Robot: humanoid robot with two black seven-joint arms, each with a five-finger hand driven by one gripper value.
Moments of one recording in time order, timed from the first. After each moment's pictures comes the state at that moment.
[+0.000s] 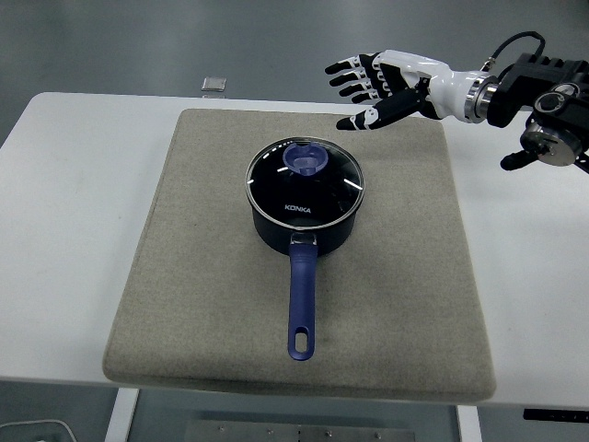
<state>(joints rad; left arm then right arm) 0.03 0.00 -0.01 -0.10 0.12 -0.06 -0.08 1.39 -0.46 0.00 1.09 -0.42 0.16 0.06</state>
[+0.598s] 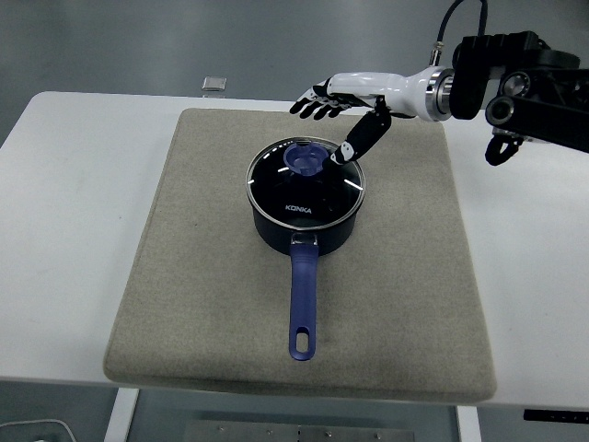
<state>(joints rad) 0.03 0.00 -0.01 -0.10 0.12 -0.06 -0.08 1.64 -0.36 -0.28 1.15 -0.62 0.17 0.06</state>
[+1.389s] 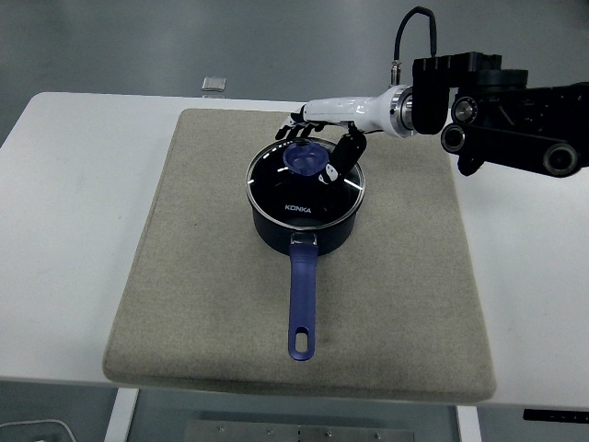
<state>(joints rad) 0.03 0.00 -0.01 -0.10 0.12 -0.06 -0.08 1.68 -0.25 -0.39 1.13 -0.69 0.12 0.06</state>
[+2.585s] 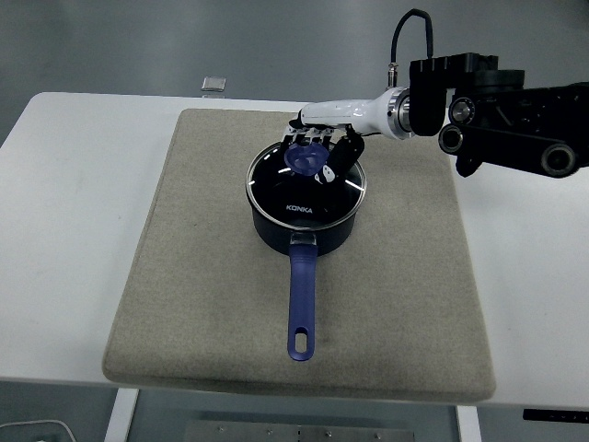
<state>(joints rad) 0.03 0.00 -0.01 -0.10 0.12 -0.06 -0.08 1.68 -0.24 -0.39 1.13 -0.69 0.13 0.06</state>
